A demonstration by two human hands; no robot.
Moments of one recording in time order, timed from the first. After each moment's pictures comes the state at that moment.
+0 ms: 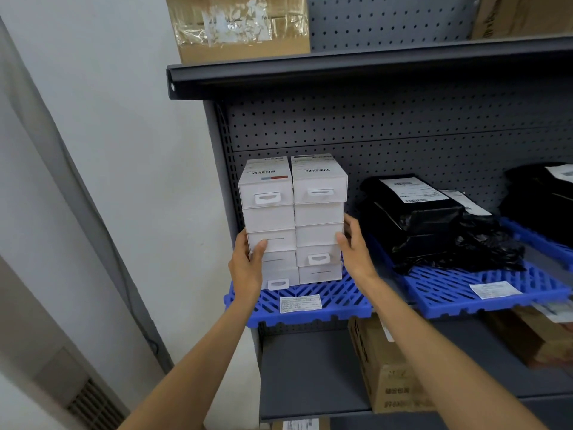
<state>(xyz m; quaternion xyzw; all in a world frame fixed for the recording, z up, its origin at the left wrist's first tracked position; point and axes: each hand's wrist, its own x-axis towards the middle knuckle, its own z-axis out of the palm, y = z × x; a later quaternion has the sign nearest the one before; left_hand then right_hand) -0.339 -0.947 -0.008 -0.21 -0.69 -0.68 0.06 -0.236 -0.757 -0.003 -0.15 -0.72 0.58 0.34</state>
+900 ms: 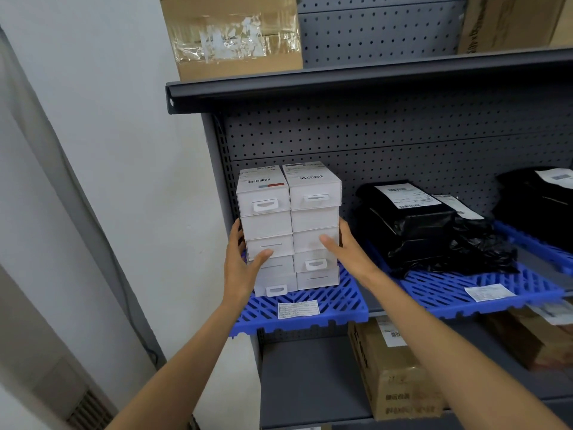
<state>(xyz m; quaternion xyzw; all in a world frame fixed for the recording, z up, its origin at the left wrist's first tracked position) -0.347 -0.960 0.006 -0.30 -0.69 -0.66 0.03 -0.229 -0.754 0.021 -0.10 -0.76 0.60 0.24</state>
